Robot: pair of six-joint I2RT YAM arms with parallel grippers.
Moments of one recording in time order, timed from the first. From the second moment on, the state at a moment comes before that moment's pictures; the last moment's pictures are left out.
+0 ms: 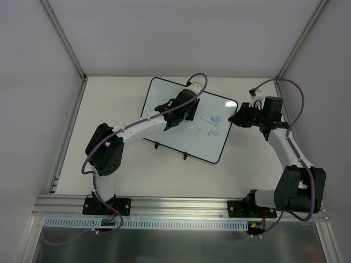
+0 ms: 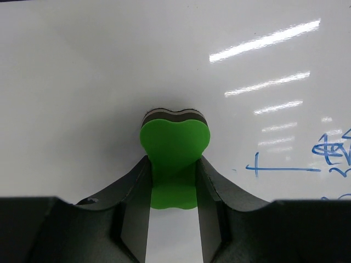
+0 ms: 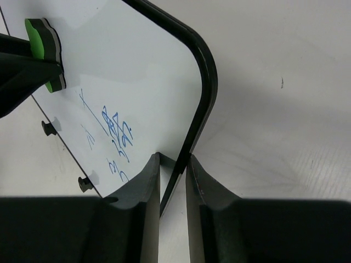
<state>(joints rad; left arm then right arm) -0.81 1.88 1.51 -0.23 -0.30 -0.20 -0.05 1.32 0.90 -0.24 -0.61 0.10</state>
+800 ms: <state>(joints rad) -1.06 2.07 1.66 -0.28 -0.29 -0.13 -0.02 1.31 0.89 -0.25 -0.48 0.03</state>
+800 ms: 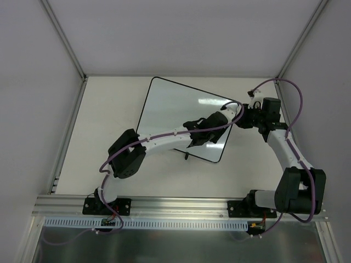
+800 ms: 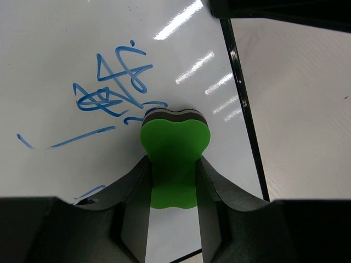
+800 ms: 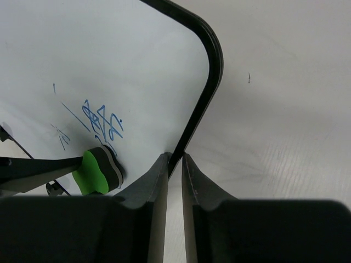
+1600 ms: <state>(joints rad) -0.94 1.83 1.30 -0.30 -0.40 -0.31 -0.01 1.29 0.89 -0.24 -0.52 0.04</state>
